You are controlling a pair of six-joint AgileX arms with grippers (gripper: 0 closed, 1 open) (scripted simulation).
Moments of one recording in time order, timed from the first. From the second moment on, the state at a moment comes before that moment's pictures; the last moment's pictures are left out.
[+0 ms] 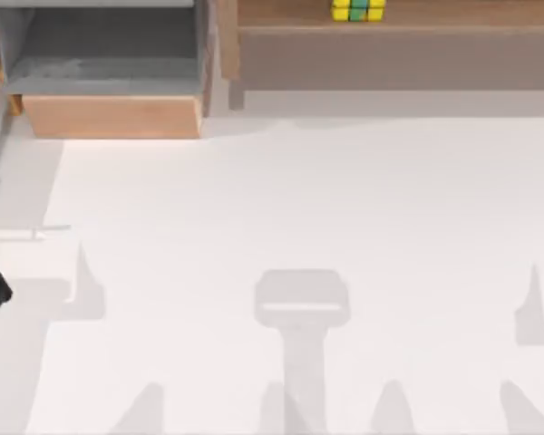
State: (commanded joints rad) left arm -0.07 0.20 0.14 0.07 -0.07 0.00; right arm 0.00 0.00 0.00 0.00 0.00 0.00
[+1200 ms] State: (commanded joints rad) left arm -0.68 1.97 1.33 0.64 -0.63 0.02; right arm 0.00 0.00 0.00 0.00 0.00 0.00
